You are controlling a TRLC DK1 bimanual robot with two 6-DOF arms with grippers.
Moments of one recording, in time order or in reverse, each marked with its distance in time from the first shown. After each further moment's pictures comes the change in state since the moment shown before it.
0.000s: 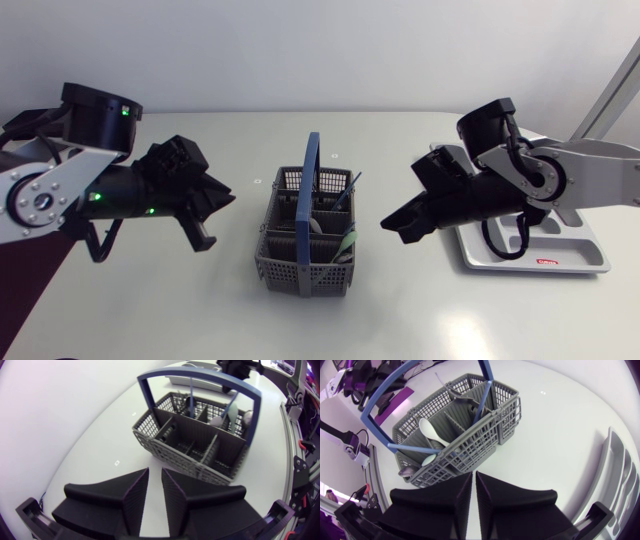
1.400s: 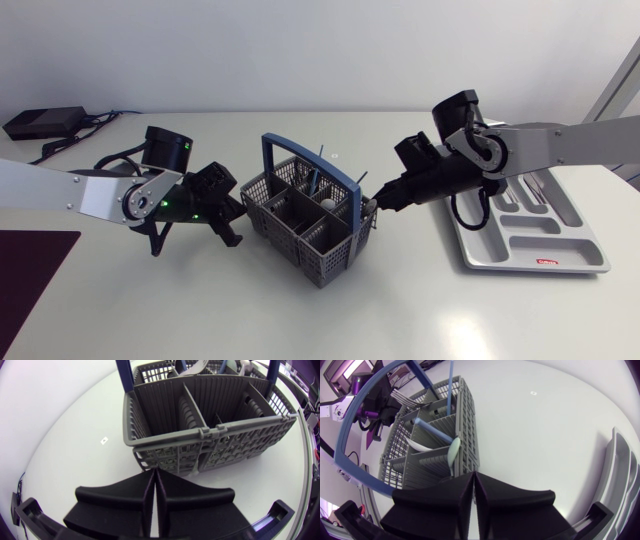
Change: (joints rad) left arm 0.068 0.462 0.044 0.299 0.021 -0.064; right arm -0.029 0.262 0.177 0.084 -0.009 0.071
